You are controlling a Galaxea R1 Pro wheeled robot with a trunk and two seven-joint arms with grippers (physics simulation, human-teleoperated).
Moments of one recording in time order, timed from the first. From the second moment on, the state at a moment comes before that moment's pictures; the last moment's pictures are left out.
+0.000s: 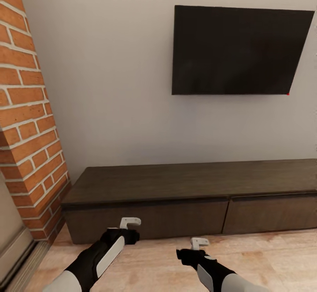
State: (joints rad) left arm -0.53 0.02 -0.57 -0.81 0.65 0.54 0.38; right arm -0.64 0.13 -0.07 -0.07 0.00 -0.04 0.05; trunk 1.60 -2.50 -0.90
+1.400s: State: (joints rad) left arm -0.50 0.04 -0.53 -0.50 0.76 0.88 0.38; right arm -0.60 0.12 -0.07 0.05 -0.13 0.12 0.04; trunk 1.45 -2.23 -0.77
